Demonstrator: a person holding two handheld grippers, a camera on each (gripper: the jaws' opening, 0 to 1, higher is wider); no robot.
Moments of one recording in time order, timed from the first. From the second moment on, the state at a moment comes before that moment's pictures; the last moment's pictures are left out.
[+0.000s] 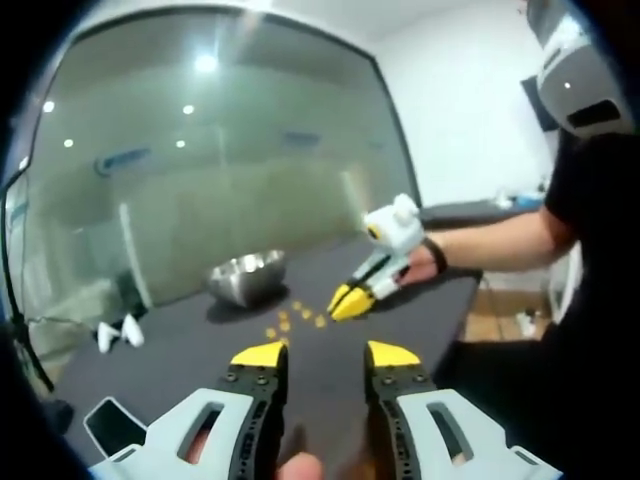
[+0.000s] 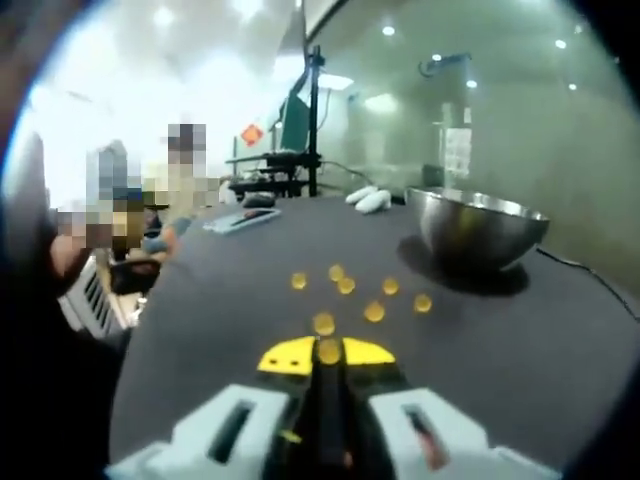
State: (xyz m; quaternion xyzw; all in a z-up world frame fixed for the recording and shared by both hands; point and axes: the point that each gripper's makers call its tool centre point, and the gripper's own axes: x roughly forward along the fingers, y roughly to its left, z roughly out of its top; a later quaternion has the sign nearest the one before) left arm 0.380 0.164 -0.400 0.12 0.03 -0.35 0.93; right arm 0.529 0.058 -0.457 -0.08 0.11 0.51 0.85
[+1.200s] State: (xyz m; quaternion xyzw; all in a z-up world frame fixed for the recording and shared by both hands) left arm 0.363 0.181 -0.386 0.13 0.03 -0.34 0.93; right arm 0.662 0.090 -0.335 -0.09 0.00 0.43 0.90
